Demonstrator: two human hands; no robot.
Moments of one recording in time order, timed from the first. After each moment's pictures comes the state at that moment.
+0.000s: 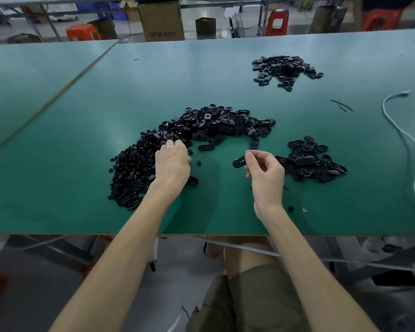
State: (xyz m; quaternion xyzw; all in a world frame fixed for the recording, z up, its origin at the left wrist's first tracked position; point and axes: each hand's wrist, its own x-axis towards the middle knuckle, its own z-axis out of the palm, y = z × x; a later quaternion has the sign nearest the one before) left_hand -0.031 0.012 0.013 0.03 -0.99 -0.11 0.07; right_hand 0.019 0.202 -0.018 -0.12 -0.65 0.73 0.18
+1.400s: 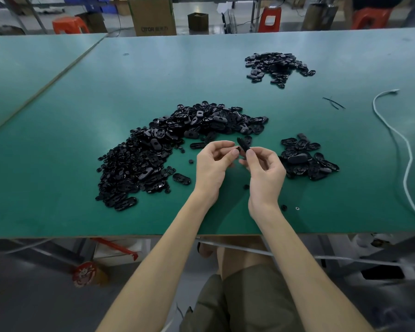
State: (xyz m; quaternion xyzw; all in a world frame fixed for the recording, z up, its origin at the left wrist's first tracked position) left_hand -0.010 0.104 -0.015 -0.02 -0.62 -0.78 0.03; right_hand 0.018 0.204 -0.019 -0.15 -0.58 0.76 0.23
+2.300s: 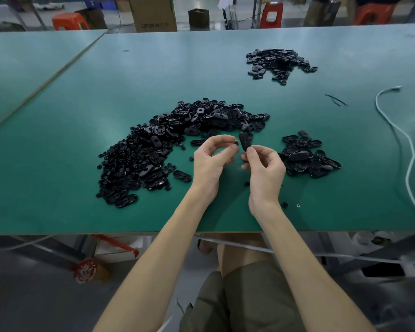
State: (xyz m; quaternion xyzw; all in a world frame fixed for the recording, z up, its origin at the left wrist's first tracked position) left_hand -0.009 0.101 -0.011 -0.01 -0.58 -0.81 0.02; right_hand 0.018 0.202 -0.017 -0.17 -0.58 0.76 0.23
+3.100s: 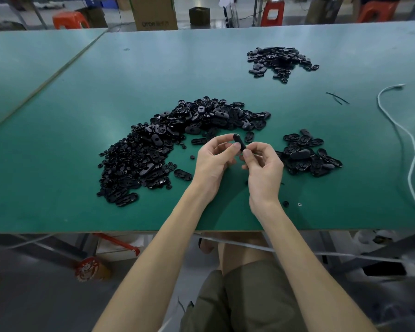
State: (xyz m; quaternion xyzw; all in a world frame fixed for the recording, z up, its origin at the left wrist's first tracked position) left_hand -0.012 0.100 -0.011 0.00 -0.54 -0.84 -0.06; right_hand 0.019 0.202 -0.017 -0.12 -0.65 0.72 0.21
